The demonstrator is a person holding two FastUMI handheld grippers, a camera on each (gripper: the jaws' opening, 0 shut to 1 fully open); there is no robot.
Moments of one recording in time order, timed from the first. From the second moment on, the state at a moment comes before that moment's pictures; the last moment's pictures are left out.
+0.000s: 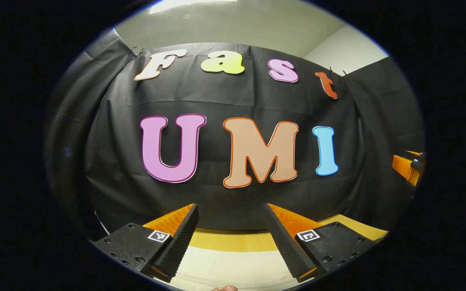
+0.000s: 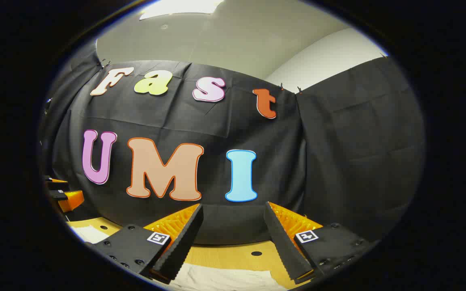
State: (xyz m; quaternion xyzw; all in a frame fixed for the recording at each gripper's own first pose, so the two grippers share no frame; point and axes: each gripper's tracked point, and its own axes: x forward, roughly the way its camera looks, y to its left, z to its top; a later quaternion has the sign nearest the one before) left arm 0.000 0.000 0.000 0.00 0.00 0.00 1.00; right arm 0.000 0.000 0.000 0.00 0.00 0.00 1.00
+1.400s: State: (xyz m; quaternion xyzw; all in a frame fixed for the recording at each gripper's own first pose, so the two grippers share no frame) left arm -0.040 0.088 -0.007 0.04 0.00 0.07 1.00; right arm -0.008 0.036 -0.020 0.01 0.02 0.04 1.00
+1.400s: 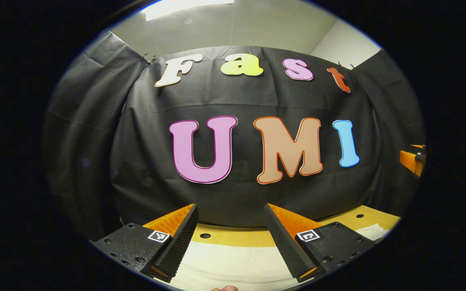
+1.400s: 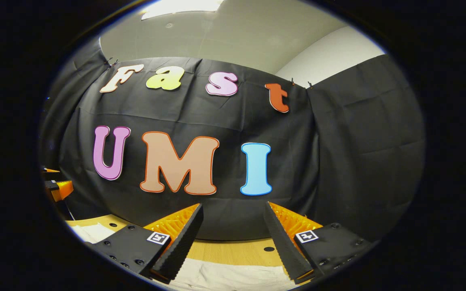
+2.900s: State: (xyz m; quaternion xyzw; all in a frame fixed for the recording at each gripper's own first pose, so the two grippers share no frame) left arm -0.160 0.184 -0.194 0.33 0.21 -0.06 0.92; right arm -0.015 0.062 -0.049 0.02 0.04 0.04 1.00
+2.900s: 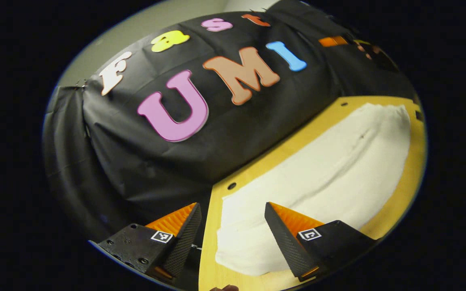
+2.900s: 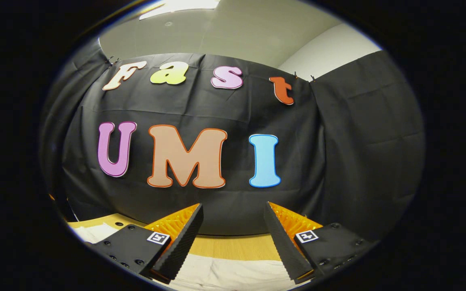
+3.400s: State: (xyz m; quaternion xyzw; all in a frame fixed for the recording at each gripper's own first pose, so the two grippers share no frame) left arm -0.229 0.197 -0.322 0.45 0.38 -0.25 0.77; right arm -0.017 0.036 -0.071 0.01 0.06 0.02 1.00
